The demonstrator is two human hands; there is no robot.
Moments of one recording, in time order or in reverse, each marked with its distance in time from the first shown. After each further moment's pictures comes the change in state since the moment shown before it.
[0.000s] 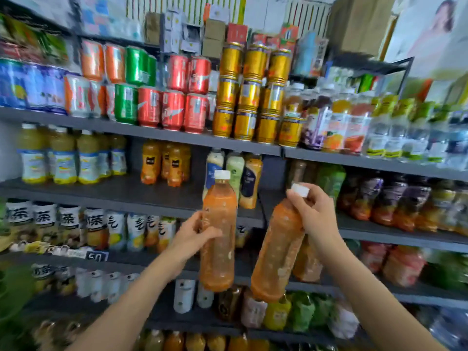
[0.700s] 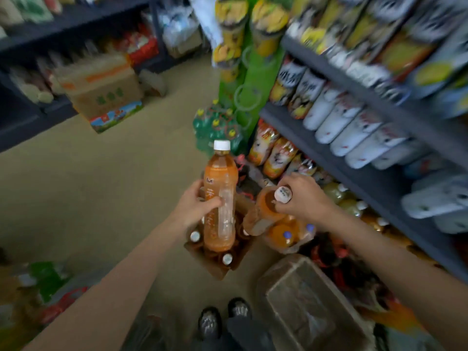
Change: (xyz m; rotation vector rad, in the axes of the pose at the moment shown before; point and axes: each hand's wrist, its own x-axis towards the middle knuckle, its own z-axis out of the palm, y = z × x) left_hand -0.254 -0.367 -0.422 -0.029 0.706 -0.674; right_hand -0.324 0.171 0.552 -0.617 -1.468 -0.316
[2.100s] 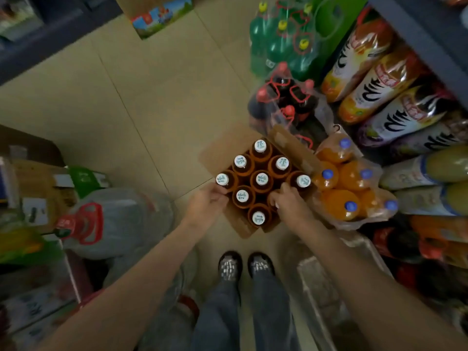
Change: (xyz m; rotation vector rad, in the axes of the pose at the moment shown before) left_hand 0.033 -0.198 0.037 0.228 0.238 -0.374; right_hand 0.066 0.071 0.299 -0.146 -0.481 -0.101
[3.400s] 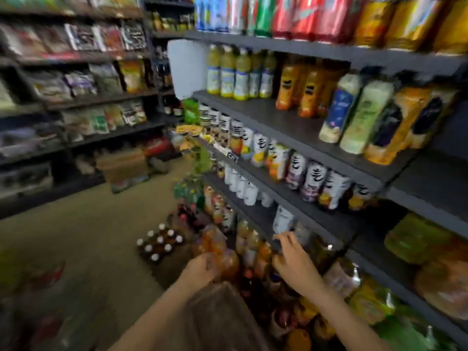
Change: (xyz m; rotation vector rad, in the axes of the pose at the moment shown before) left_hand -0.549 0.157 0.219 0.331 -0.013 0.543; right_hand -0.701 0.192 -0.131 0.172 0.716 -0.005
